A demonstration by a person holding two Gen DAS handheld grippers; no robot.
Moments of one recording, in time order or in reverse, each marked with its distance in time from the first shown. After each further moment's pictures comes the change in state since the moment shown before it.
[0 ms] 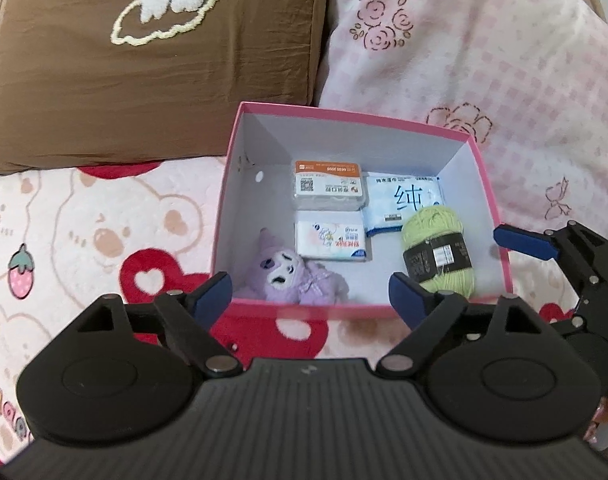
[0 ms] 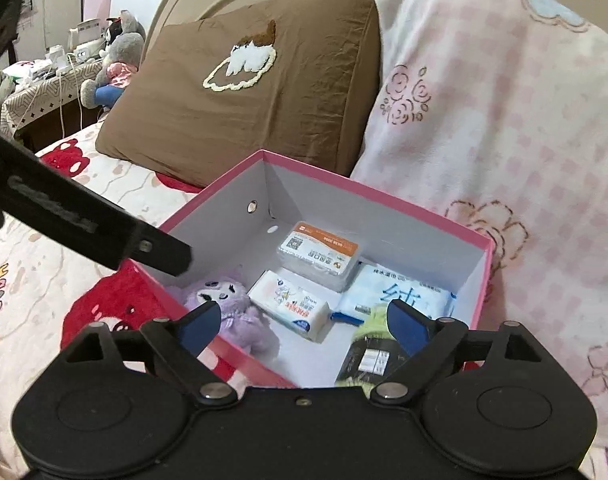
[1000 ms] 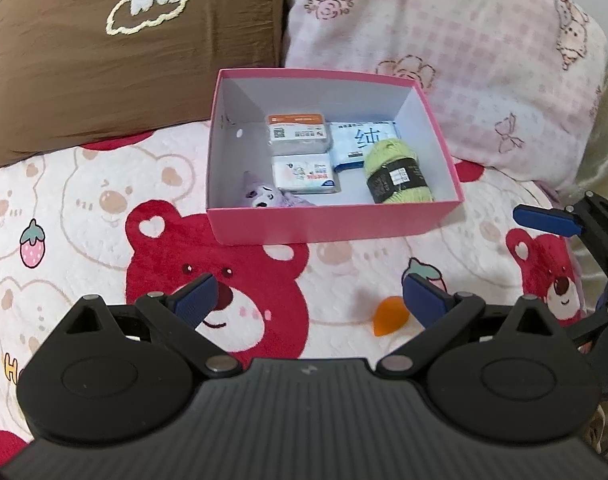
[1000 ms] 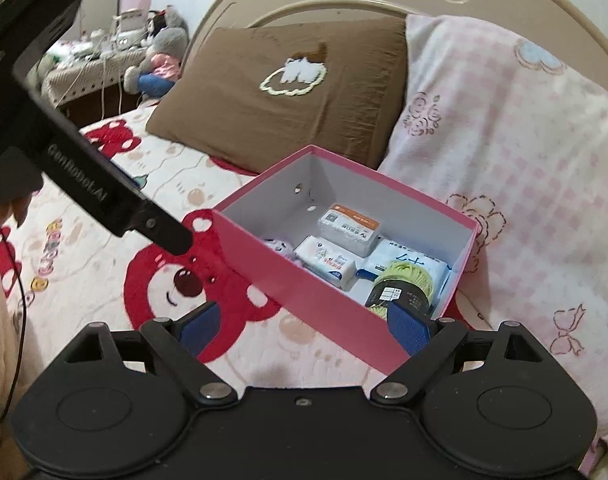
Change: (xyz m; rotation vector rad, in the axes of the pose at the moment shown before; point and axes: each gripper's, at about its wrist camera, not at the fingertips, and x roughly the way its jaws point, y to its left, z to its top) left arm -0.065 -0.008 -0.058 0.107 0.040 -0.060; right arm -0.102 0.040 -0.047 -0.106 -0.013 0.024
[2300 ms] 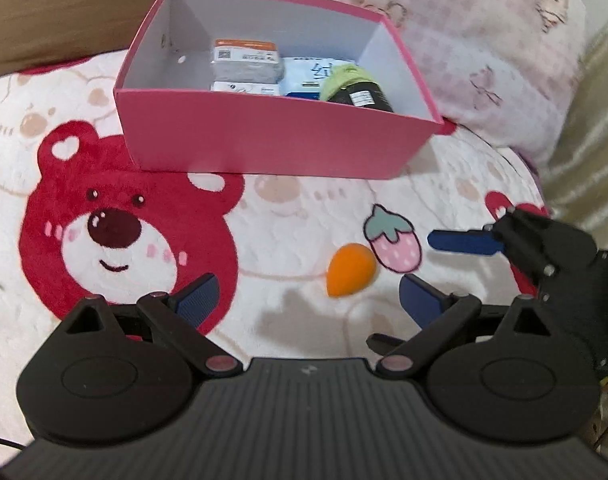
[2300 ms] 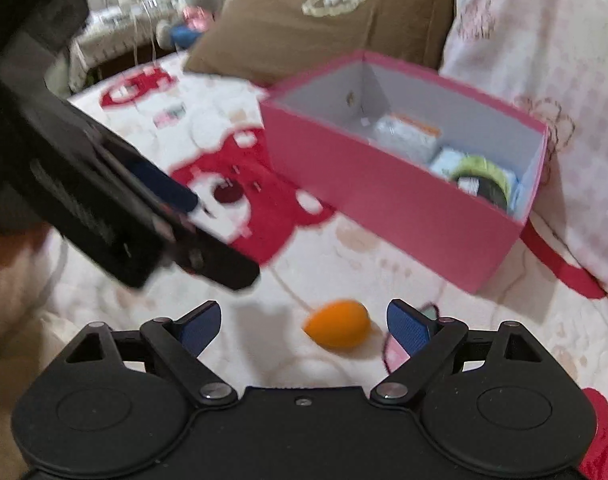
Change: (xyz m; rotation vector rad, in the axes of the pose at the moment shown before) left arm 0.089 -0.020 -0.080 -0.065 -0.010 -0.144; right arm 0.059 0.018 -0.084 0.008 0.123 0.132
